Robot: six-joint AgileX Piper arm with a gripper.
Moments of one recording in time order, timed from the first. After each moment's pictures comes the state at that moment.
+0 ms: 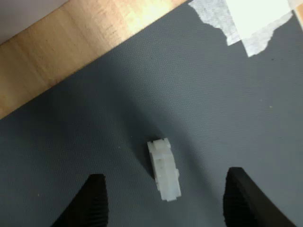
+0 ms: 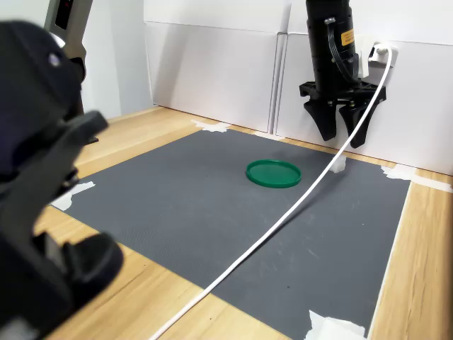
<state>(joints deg) 23.7 116.4 -93.0 6.7 45.4 -44.0</state>
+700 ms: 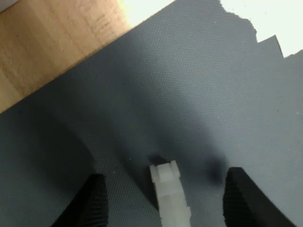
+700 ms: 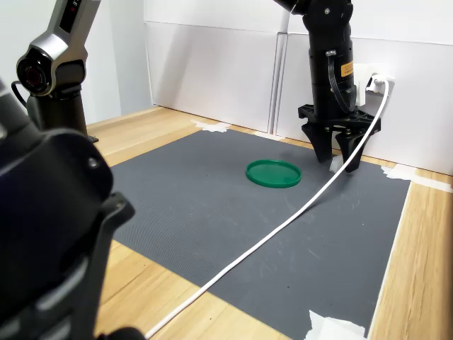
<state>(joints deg) 23.7 120.5 -93.0 6.5 43.2 -43.9</state>
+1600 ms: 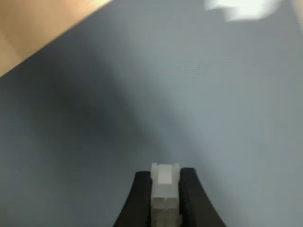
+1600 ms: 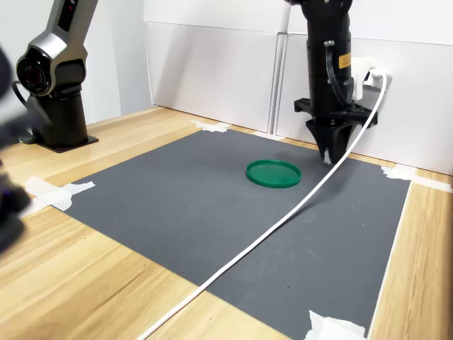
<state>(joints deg) 20.7 114.6 -93.0 7.0 47.0 -43.5</state>
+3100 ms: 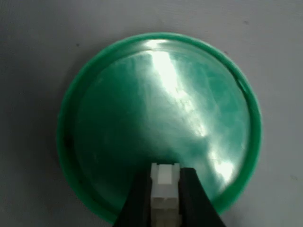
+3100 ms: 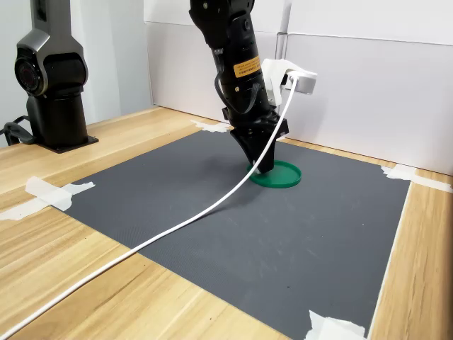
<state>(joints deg) 11.8 100.6 -59.2 17.0 30.5 -66.1</state>
